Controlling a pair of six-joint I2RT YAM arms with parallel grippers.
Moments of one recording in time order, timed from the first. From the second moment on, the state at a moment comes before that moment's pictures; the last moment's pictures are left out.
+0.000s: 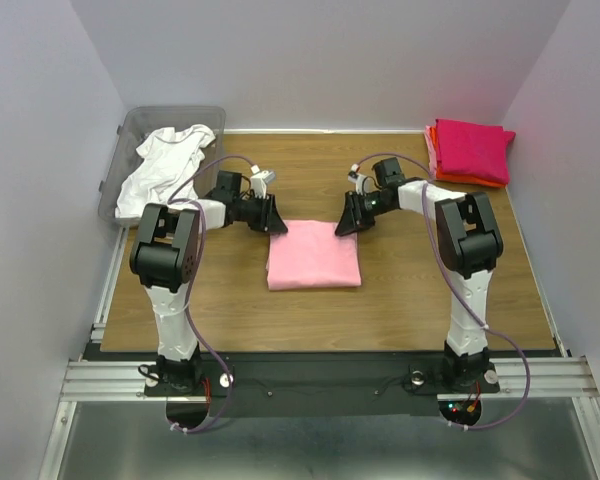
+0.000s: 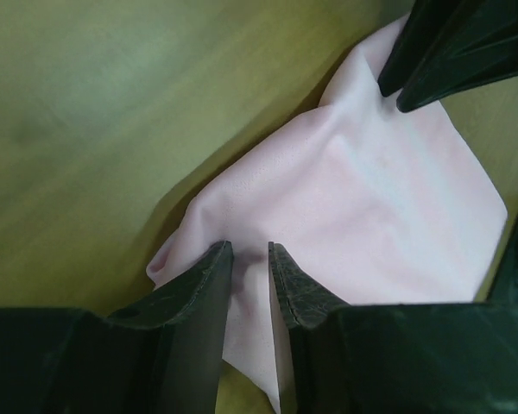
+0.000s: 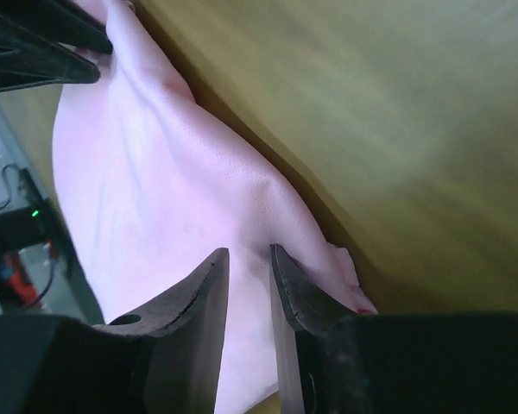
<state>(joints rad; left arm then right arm) -0.23 1.95 1.08 -0.02 0.82 -0.08 0.29 2.12 1.42 -0.42 -0.79 0.14</state>
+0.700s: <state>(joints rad) -0.34 1.63 0.93 0.22 0.93 -0.30 0.34 1.81 1.25 -0.32 -0.95 0.23</state>
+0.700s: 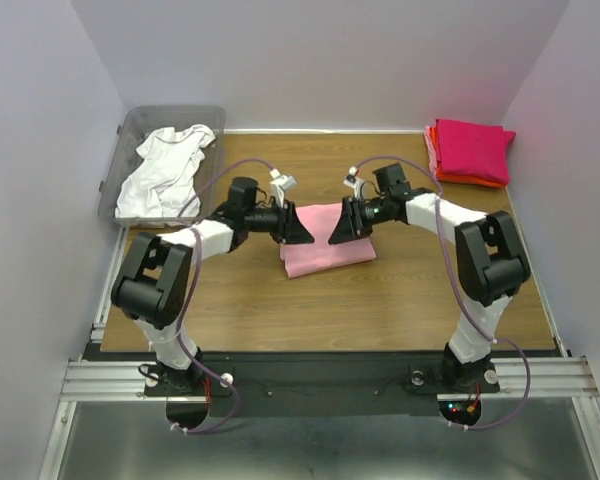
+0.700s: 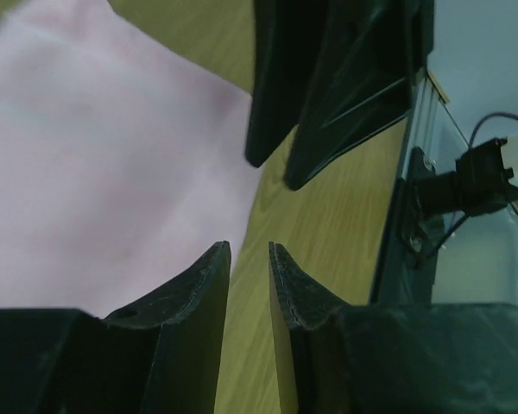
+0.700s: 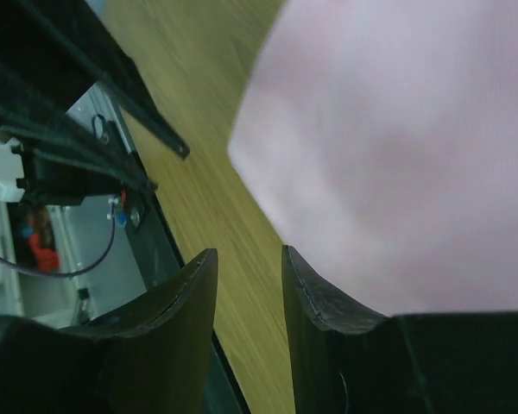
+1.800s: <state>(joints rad) -0.45 1.80 0.81 0.22 0.98 -0.26 0.40 1.91 1.08 -0.27 -1.02 0.22</state>
